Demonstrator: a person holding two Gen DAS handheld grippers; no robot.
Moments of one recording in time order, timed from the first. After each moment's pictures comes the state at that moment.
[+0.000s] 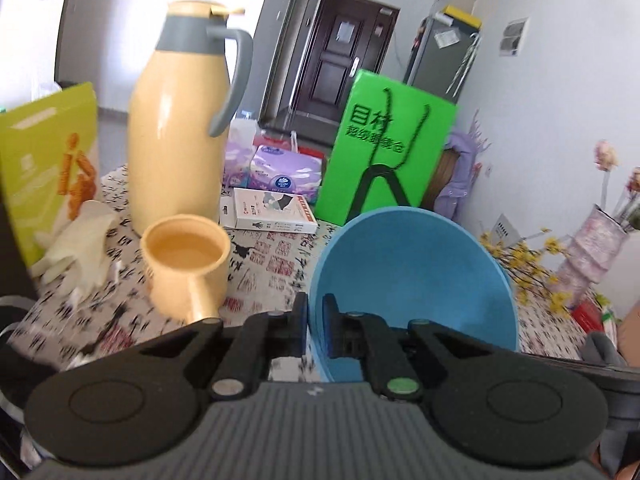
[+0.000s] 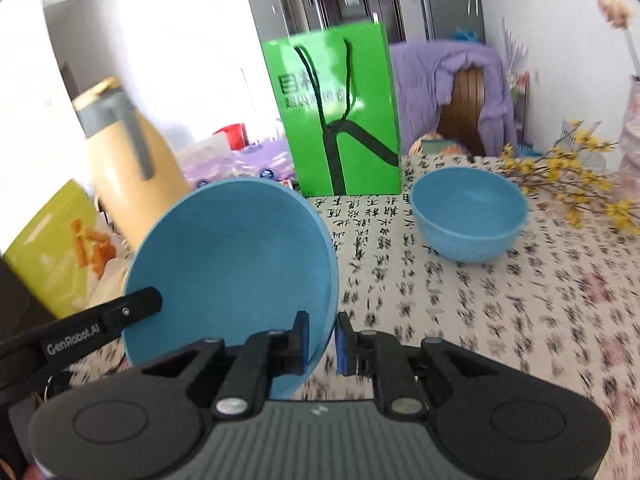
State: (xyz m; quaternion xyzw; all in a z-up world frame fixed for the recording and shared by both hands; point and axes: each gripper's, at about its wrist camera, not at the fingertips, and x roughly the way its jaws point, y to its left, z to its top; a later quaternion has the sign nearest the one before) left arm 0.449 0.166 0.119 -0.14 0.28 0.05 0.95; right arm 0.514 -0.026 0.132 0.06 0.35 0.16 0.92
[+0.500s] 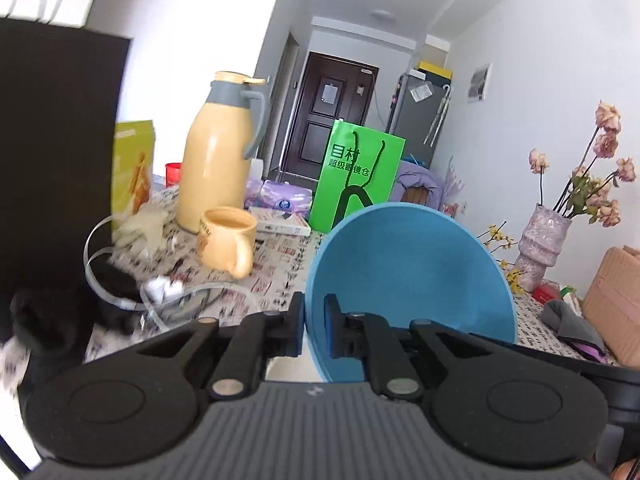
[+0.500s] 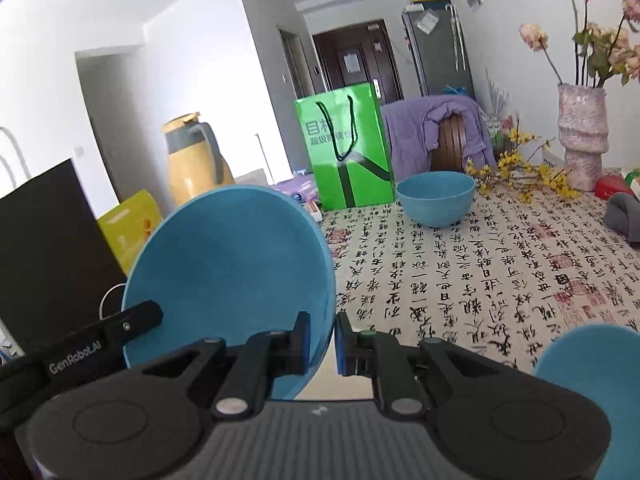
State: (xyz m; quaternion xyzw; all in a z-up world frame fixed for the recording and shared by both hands) left arm 0.235 0.138 0.103 -0.14 0.18 0.05 0.97; right arm 0.295 -0.061 0.108 0.09 0.24 0.17 0.95
